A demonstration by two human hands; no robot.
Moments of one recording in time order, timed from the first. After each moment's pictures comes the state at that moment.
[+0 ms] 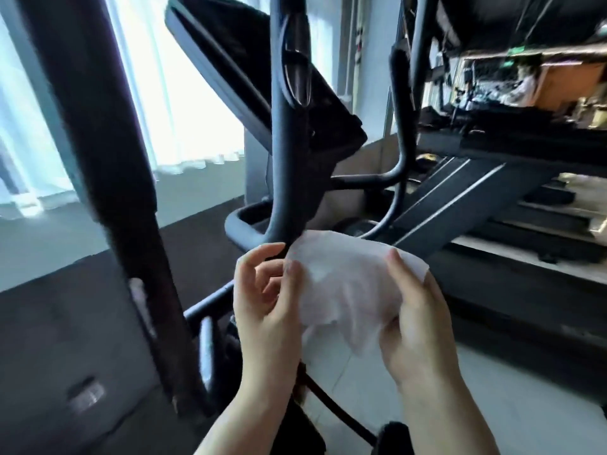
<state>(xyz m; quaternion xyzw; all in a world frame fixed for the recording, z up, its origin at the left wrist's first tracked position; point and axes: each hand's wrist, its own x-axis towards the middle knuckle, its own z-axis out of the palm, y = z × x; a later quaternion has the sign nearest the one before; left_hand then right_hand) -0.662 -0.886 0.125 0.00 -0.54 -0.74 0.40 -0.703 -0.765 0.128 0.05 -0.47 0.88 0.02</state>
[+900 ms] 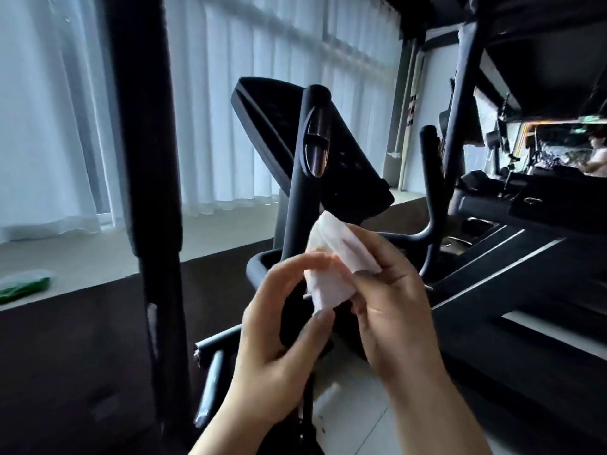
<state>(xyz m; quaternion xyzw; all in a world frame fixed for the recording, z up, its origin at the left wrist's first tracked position) -0.654 -0.882 0.163 -0.20 -0.65 -0.55 0.48 -0.719 -0.780 0.202 0.34 -0.48 0.81 0.00</state>
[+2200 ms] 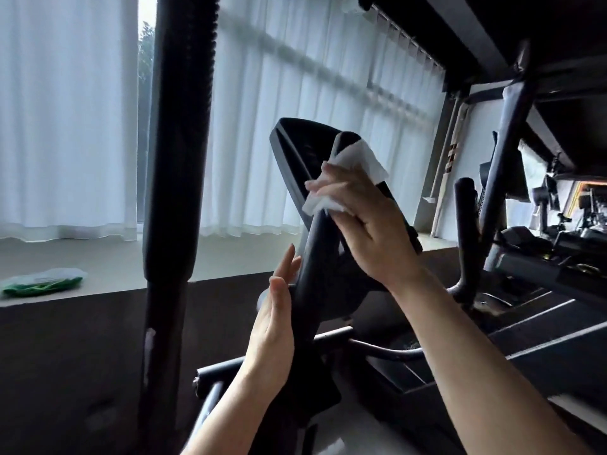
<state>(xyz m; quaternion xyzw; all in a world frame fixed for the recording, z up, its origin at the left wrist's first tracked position) -0.720 -0.912 0.173 -0.02 -0.65 -0.62 0.44 -0.830 -0.832 0.290 0.66 -0.54 0.34 0.39</state>
